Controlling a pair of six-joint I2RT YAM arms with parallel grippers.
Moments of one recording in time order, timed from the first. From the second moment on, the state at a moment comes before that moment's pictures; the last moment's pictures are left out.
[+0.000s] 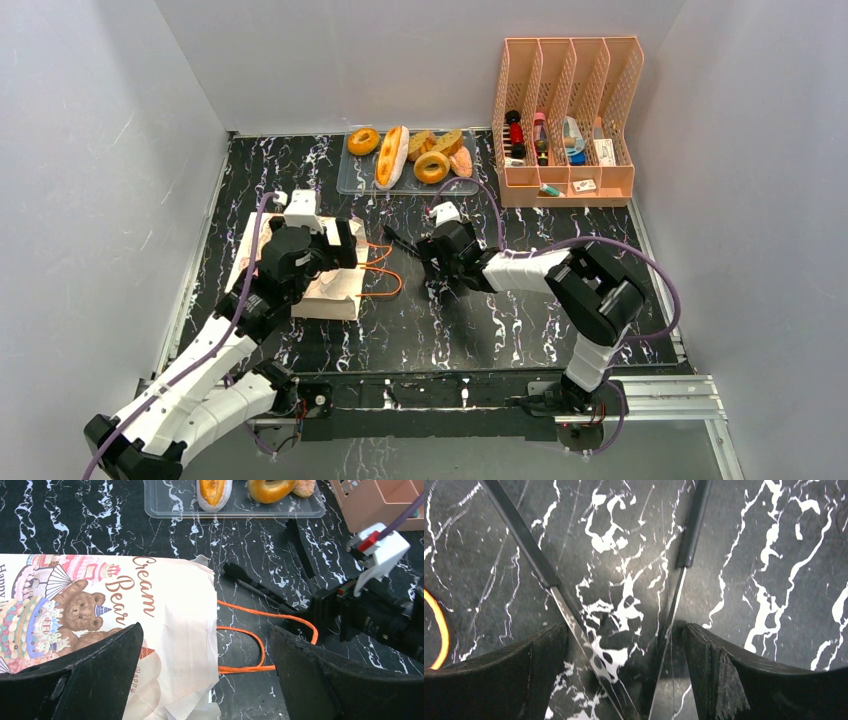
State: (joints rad) left arm -0.60 0.78 0.76 -0.40 -0.40 -0.29; right arm 0.76 1.74 0.88 0.10 0.30 0.23
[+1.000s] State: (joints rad) left arm -0.73 0.92 0.91 -0.78 -0.35 -0.25; right arm 0.76 1.81 0.91 0.20 0.30 0.19
